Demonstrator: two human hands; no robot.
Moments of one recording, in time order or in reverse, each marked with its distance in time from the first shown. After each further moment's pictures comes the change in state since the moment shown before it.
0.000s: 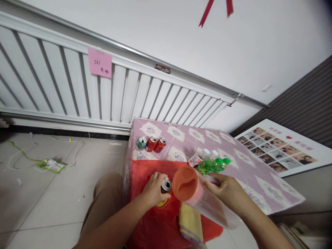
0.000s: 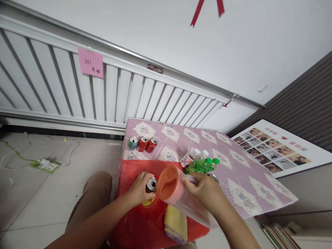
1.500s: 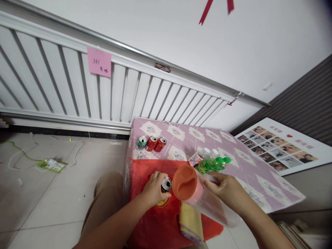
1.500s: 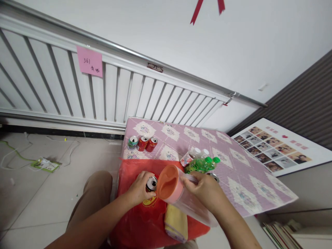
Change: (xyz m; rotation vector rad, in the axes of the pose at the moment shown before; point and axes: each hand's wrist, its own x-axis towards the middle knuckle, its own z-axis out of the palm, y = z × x) left_hand 0.000 -0.003 0.002 0.017 0.012 0.012; right_hand 0.001 -0.001 0.000 -0.030 -0.080 0.068
